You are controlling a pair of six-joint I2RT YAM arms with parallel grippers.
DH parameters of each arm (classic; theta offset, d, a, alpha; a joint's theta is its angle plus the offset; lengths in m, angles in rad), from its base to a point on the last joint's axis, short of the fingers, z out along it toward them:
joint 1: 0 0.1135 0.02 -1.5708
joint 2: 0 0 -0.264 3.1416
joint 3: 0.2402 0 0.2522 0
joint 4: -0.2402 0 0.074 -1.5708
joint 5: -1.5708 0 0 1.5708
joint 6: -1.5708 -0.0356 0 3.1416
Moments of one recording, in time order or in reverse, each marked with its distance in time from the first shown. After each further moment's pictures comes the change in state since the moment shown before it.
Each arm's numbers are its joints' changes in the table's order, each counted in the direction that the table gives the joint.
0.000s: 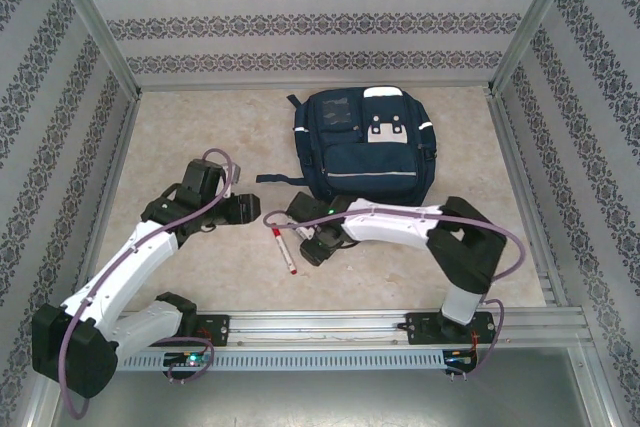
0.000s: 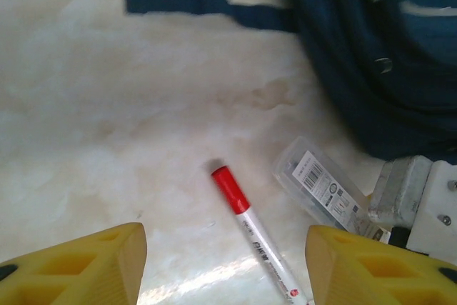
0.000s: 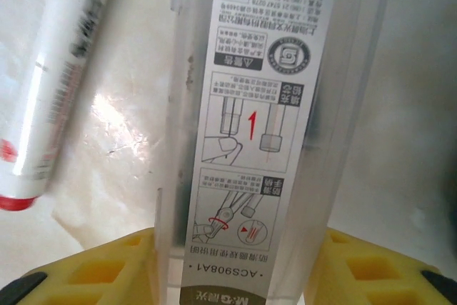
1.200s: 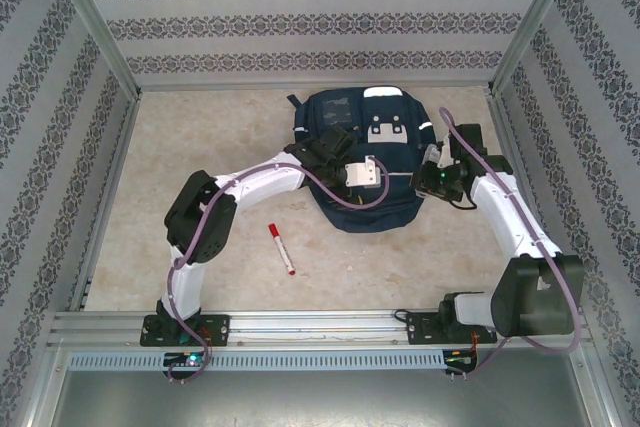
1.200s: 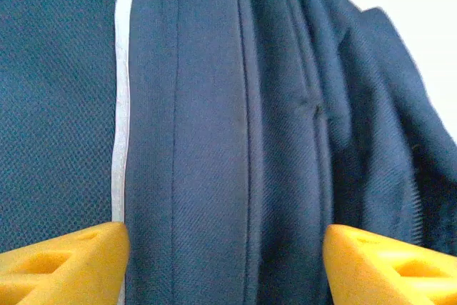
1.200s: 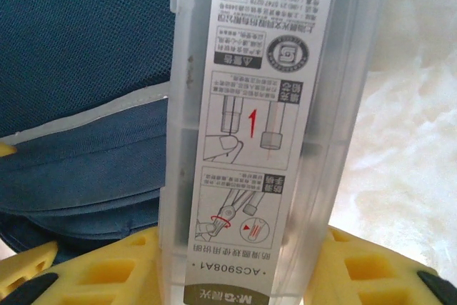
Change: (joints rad) left arm -0.398 1.009 0.795 0.132 -0.063 -1.128; right arm -0.981 -0.424 -0.111 -0.113 0.263 -0.178
